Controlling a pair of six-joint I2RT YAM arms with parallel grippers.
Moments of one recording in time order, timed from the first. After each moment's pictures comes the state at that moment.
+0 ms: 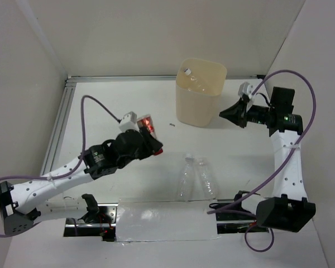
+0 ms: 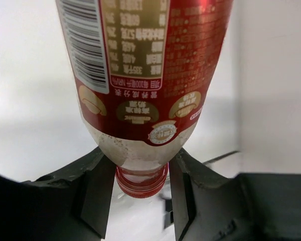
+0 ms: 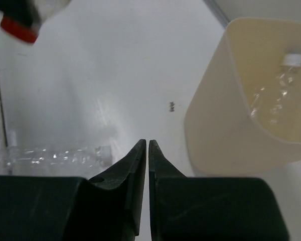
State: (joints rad) left arm -0.98 1.05 0.97 -0.56 -0.40 -1.15; right arm -0.20 1.17 1.30 -0.82 -1.24 -0.84
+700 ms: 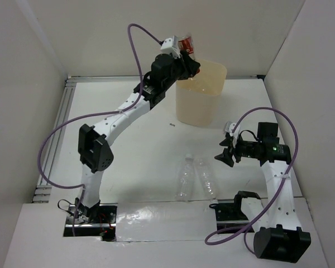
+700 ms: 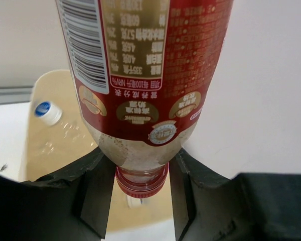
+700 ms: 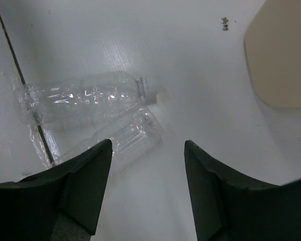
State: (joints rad) left arm -0.66 1.99 2.02 -0.03 -0.09 -0.60; right arm -0.15 0.85 0.86 -1.01 -0.99 -1.03
